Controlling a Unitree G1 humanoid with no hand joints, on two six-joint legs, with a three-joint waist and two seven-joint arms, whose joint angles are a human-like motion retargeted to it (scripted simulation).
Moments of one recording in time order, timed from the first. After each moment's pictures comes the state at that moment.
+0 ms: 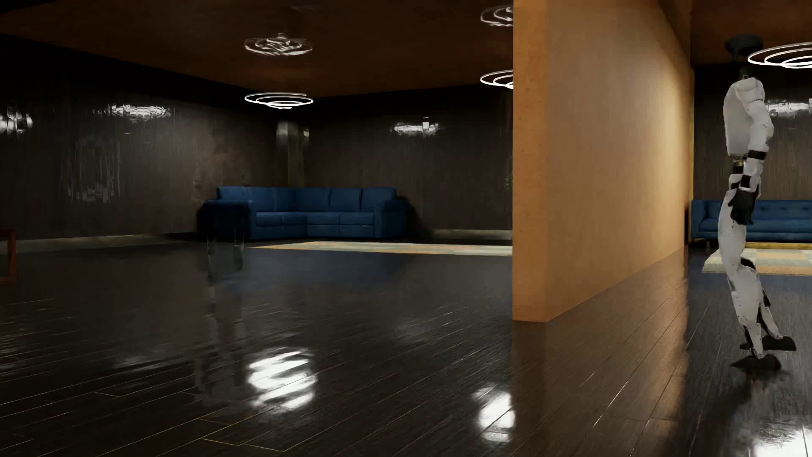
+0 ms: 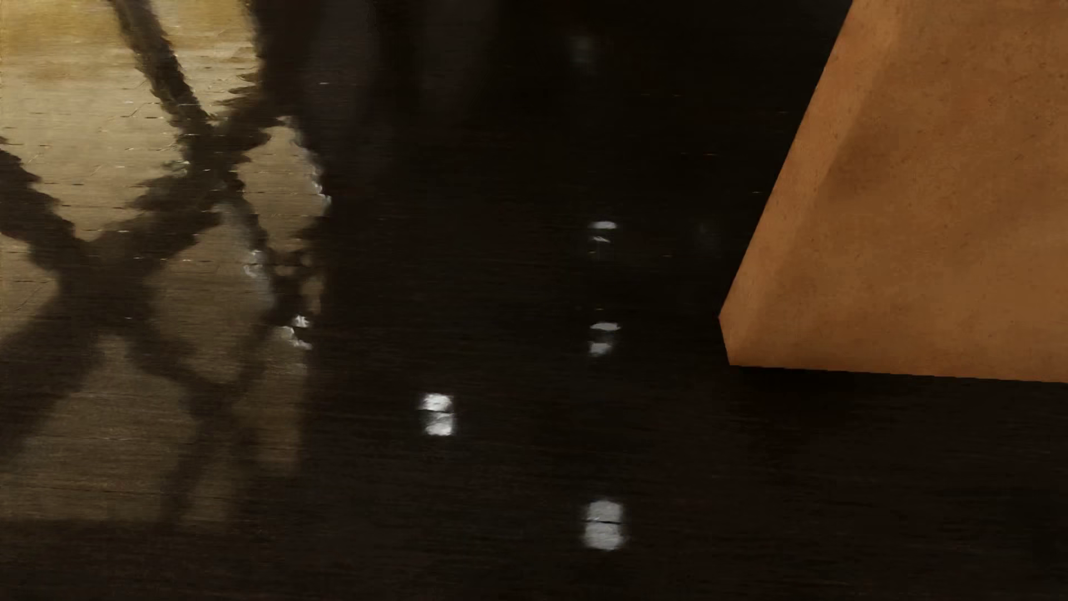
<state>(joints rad) -0.02 -0.06 0.07 0.08 0.16 0.07 0.00 0.00 -0.03 0.16 0.48 0.32 0.26 -0.02 -0.40 0.28 -0.31 0.00 0.00 -0.55 0.60 0.91 0.90 0.00 0.00 0.00 0.00 0.00 0.00</state>
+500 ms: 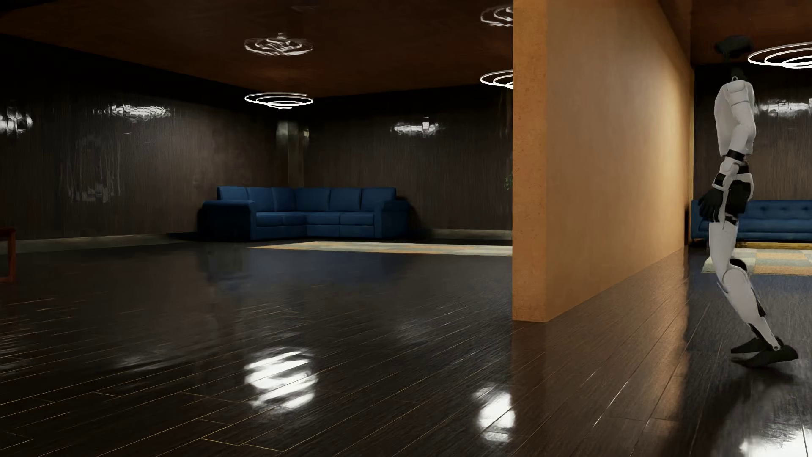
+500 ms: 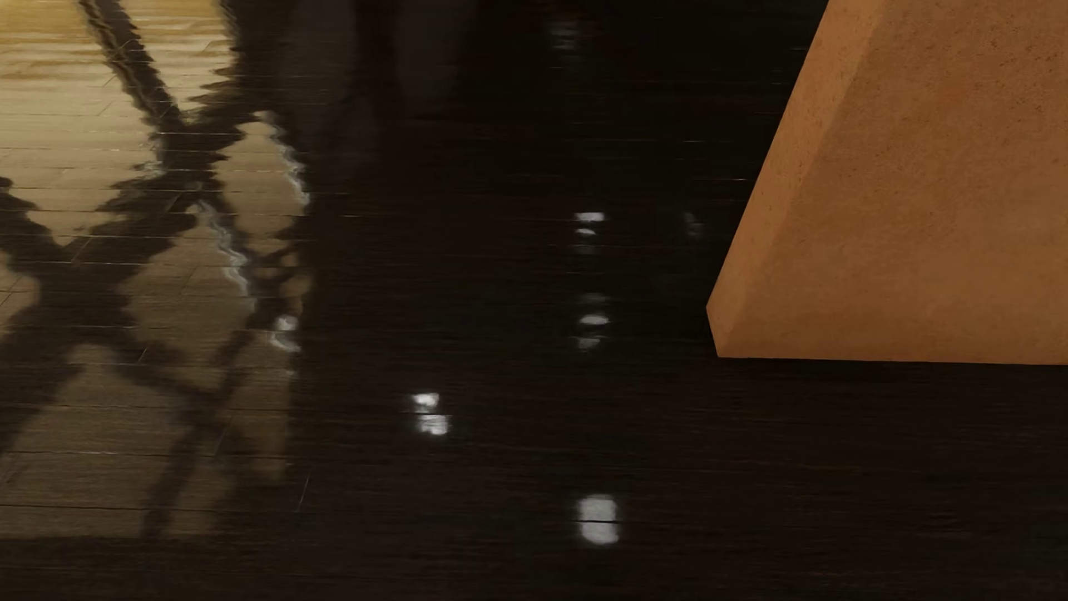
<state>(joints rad) -0.06 -0.08 0.04 0.08 0.20 0.07 0.00 0.00 -0.01 0.54 0.44 0.21 0.17 -0.24 -0.23 0.30 -0.30 0.00 0.00 -0.46 0.62 0.83 0.86 0.00 0.00 0.00 0.00 0.00 0.00</state>
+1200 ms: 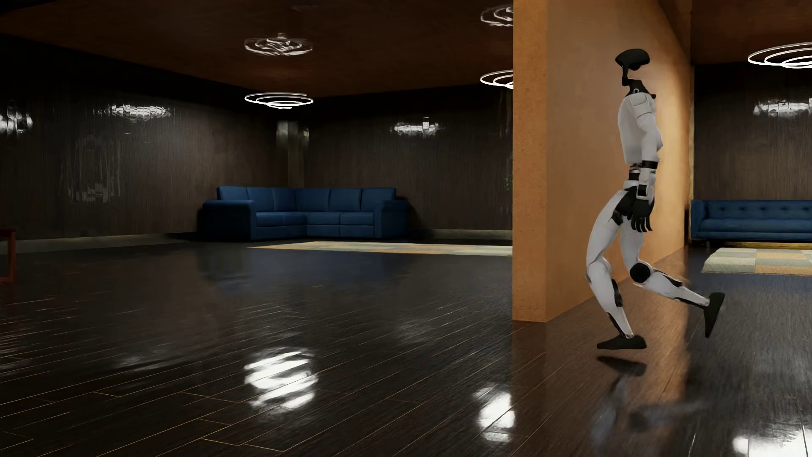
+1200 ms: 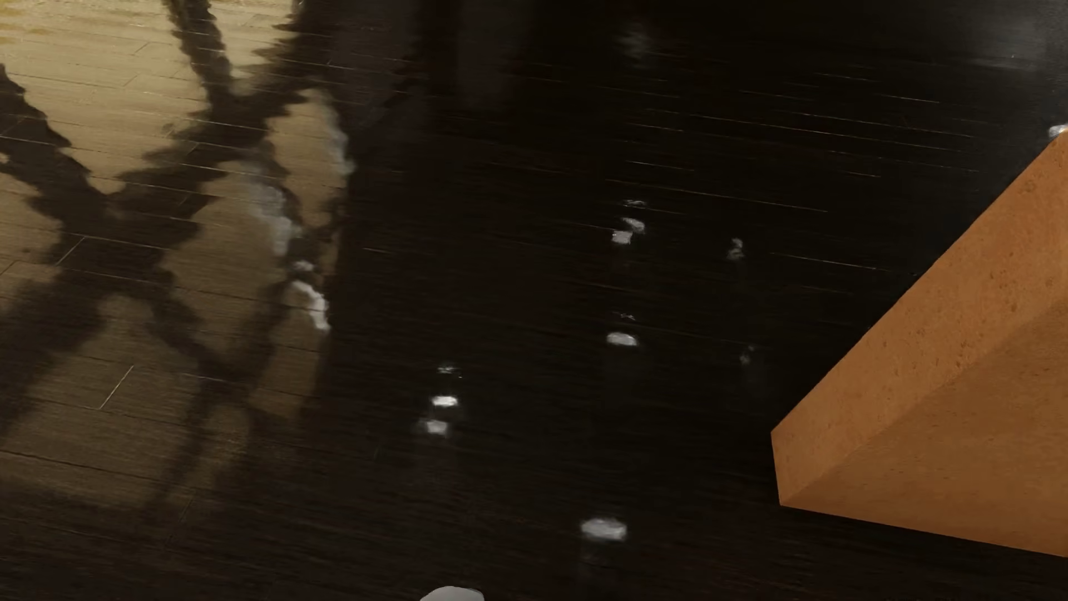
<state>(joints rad) -0.39 0.02 0.21 0.00 0.03 0.00 0.00 0.00 0.10 0.87 1.18 0.29 0.18 -0.34 0.10 0.32 -0.34 0.00 0.00 -0.48 0.70 0.98 0.89 0.00 0.00 0.00 0.00 0.00 0.00</state>
